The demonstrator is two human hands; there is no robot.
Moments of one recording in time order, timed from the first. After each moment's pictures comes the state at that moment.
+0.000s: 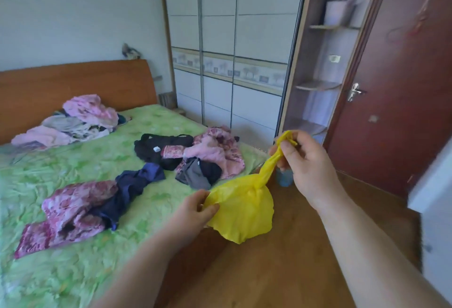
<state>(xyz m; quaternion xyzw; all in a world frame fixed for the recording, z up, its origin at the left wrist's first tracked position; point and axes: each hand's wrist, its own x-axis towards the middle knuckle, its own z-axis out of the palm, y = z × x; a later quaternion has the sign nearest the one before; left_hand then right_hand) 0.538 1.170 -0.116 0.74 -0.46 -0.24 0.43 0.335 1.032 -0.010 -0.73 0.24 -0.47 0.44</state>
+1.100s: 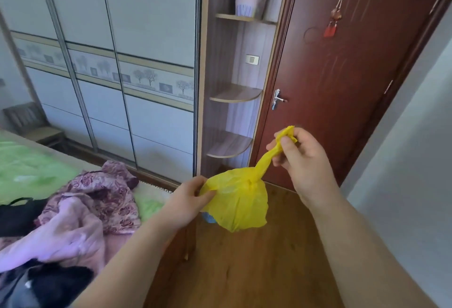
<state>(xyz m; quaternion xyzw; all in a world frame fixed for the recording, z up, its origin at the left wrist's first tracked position) 0.549 0.425 -0.121 0.60 -0.61 -0.32 0.41 0.310 0.396 -0.006 -0.62 0.38 -0.55 0.40</state>
